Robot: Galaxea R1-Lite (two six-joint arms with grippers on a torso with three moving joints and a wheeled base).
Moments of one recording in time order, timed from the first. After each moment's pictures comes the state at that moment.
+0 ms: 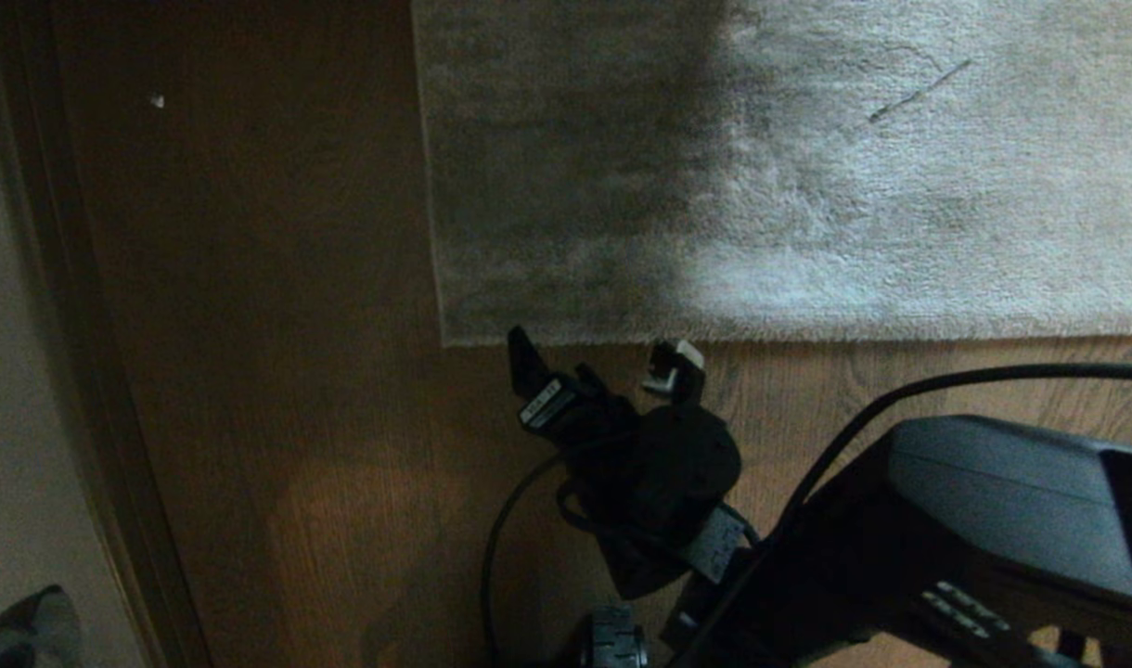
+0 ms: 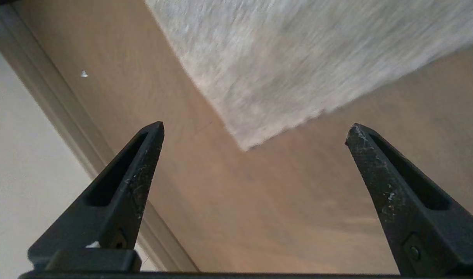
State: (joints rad) left arm 0.00 0.00 0.00 0.00 -0.02 -0.01; right arm 0.98 2.28 -1.06 -1.52 -0.54 0.65
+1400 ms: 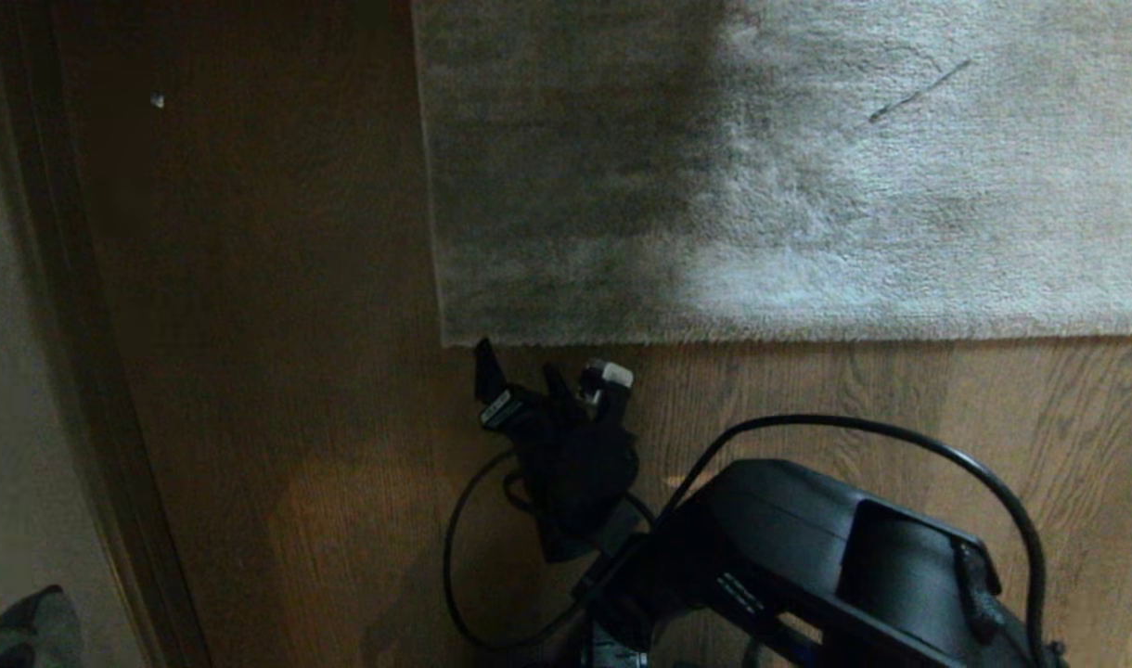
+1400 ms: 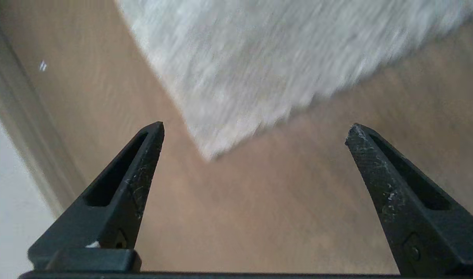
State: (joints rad) left arm 0.00 0.00 0.00 0.00 -0.02 -0.01; right arm 0.93 2.62 -1.51 -1.52 -0.53 0.54
